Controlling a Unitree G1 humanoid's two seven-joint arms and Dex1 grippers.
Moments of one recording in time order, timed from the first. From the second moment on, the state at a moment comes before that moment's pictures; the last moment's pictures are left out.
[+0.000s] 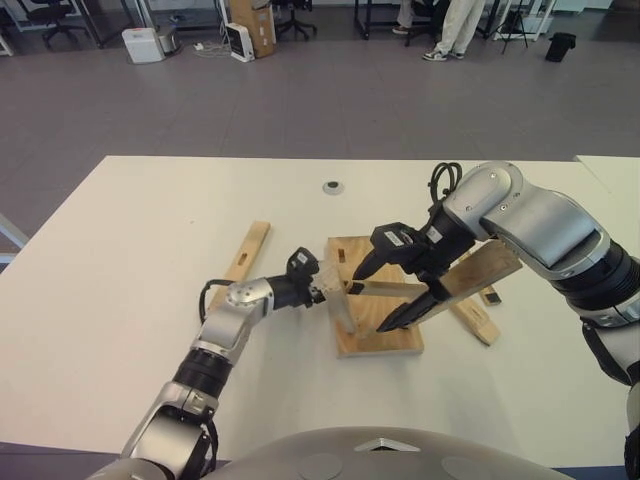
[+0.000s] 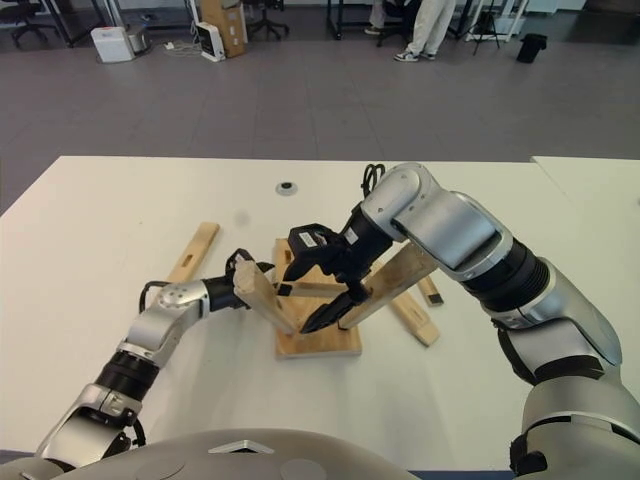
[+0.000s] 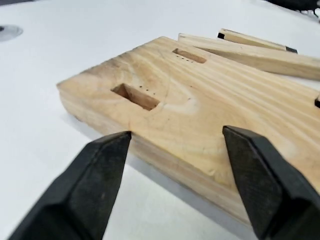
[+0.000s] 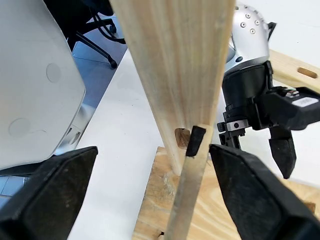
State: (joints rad) left arm -0.27 0.30 -0.35 0.27 -0.15 0.20 -0.72; right arm -0.86 -0.78 0.59 -0.31 0.43 0.82 1.51
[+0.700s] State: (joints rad) left arm -0.39 0.37 -0.53 0.36 0.05 -0.01 -0.58; right arm -0.81 -0.81 0.58 -0.36 0.42 0.81 1.49
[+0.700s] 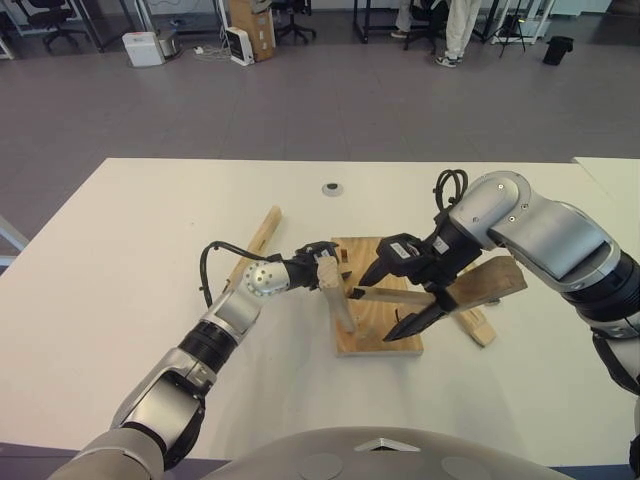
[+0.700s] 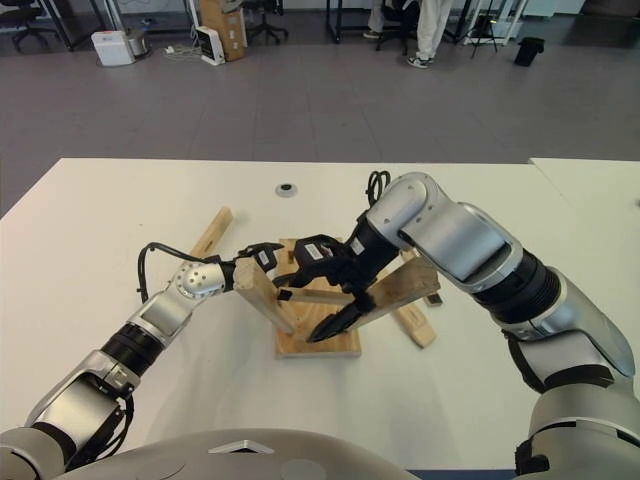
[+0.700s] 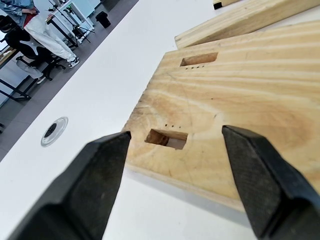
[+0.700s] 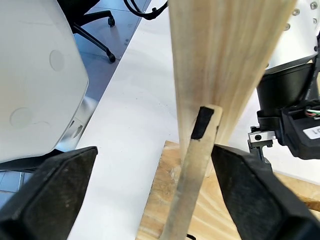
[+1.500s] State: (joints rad) left arm -0.38 0.37 -0.50 0.38 0.05 -0.03 -0.57; right arm -0.75 -1.17 -0.03 -0.49 0.78 1.07 1.50
